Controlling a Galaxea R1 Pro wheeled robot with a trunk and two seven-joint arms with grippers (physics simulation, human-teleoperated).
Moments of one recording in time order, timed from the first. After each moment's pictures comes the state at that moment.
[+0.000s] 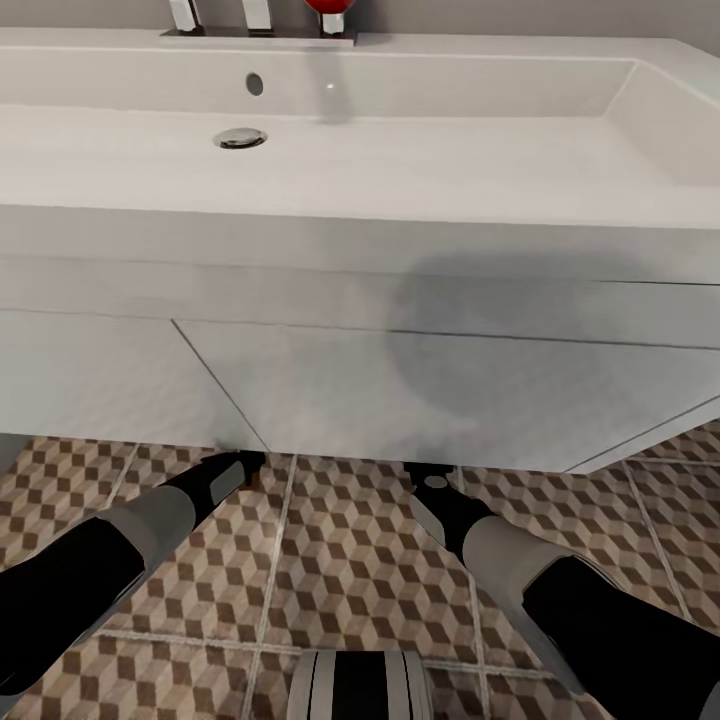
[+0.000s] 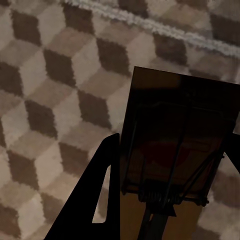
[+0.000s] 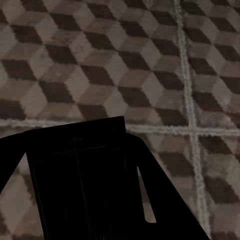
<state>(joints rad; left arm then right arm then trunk) -1.15 0.03 -0.79 -0.07 1.01 0.12 0.25 -1.04 0.17 0.56 -0.16 -0.44 -0.19 -0.39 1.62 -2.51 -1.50</state>
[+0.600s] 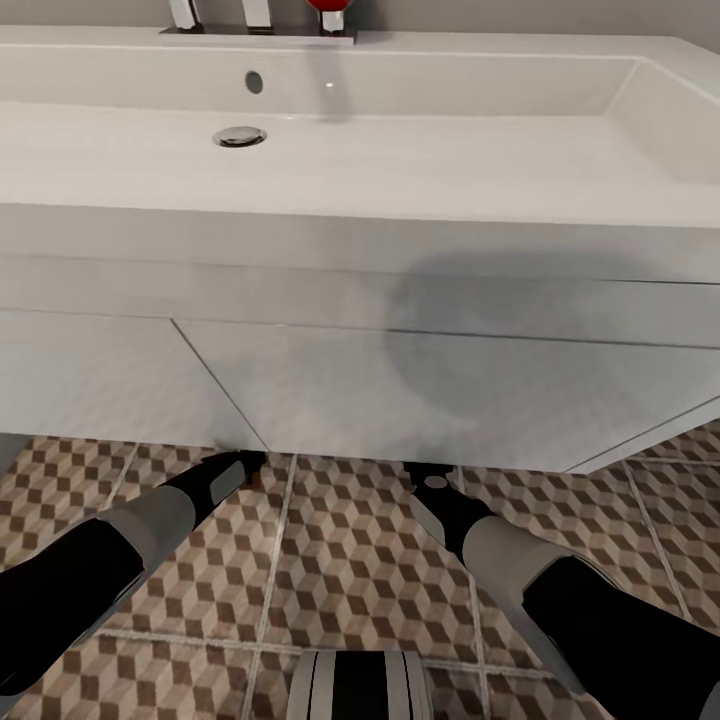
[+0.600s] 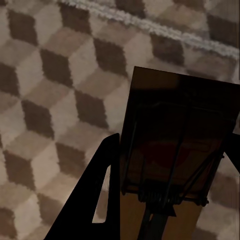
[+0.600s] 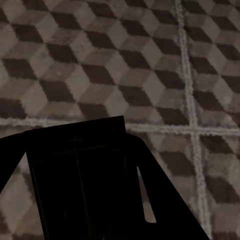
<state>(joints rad) -1.15 0.04 -0.79 -0.08 1.01 0.12 0.25 -1.04 0.17 0.56 -0.16 -0.44 -0.19 -0.39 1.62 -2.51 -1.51</state>
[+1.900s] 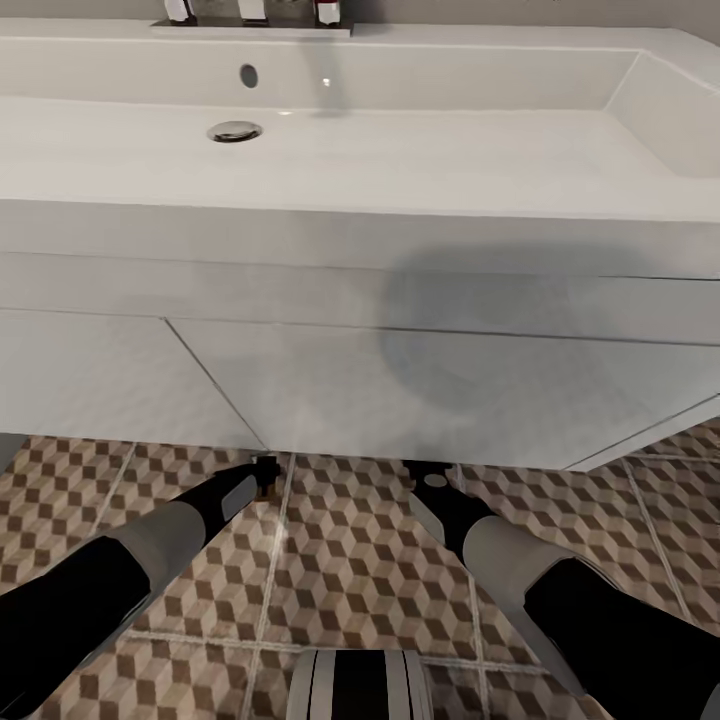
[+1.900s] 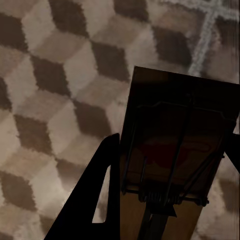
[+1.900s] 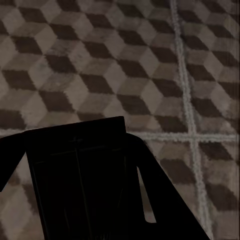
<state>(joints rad) -1.09 0.01 -0.81 -0.12 1.01 0.12 0.24 -1.04 0.17 0.56 -0.18 -0.44 -0.21 -0.40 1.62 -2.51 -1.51</state>
